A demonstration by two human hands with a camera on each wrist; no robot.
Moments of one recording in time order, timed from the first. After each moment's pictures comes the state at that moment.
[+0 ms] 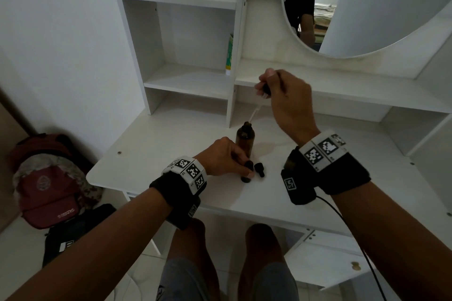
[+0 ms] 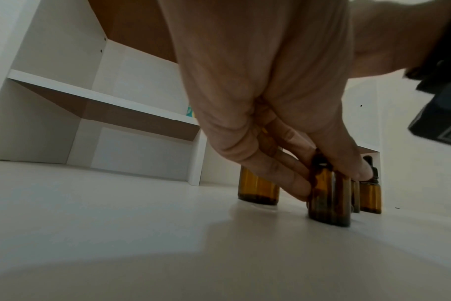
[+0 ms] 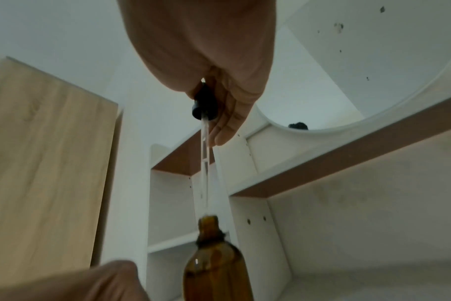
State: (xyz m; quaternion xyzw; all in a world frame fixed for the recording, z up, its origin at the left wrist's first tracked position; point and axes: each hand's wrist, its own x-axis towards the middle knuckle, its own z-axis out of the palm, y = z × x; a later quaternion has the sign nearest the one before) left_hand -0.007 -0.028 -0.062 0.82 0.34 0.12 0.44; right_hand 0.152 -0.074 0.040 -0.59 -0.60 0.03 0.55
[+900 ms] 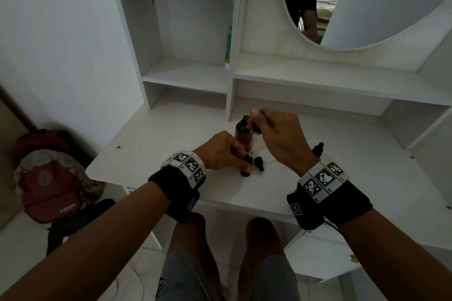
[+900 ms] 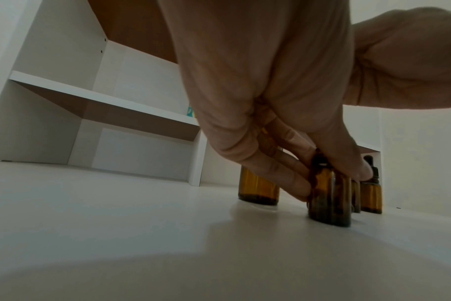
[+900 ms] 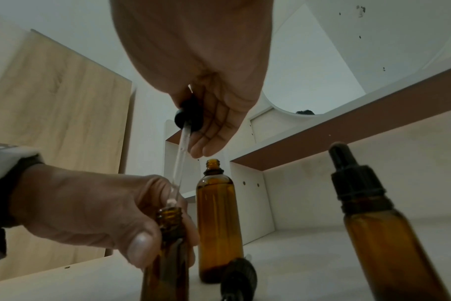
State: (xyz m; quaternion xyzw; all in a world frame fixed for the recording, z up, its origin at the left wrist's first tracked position) left_hand -0.007 -0.026 -0.064 0.83 0.34 0.12 0.43; right_hand 0.144 -0.107 -0.013 -0.59 -0.66 0.07 0.46
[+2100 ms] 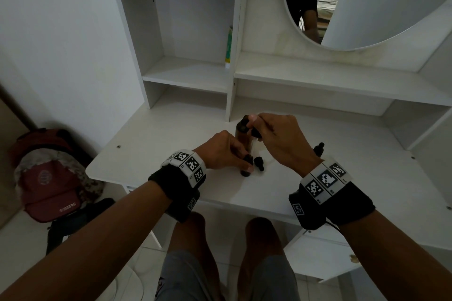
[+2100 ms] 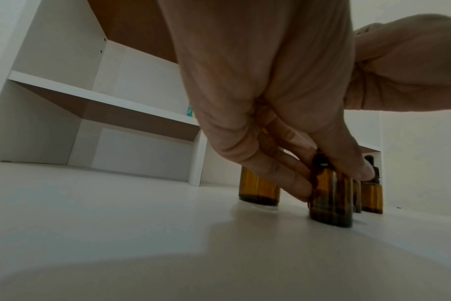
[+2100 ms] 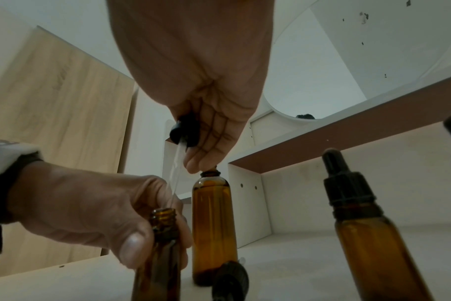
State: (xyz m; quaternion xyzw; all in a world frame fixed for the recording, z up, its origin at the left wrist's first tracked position) left_hand -0.007 -0.027 -0.063 0.83 0.34 0.12 0.43; right_hand 0.148 -0.110 -0.013 -0.60 -0.69 0.05 0.40
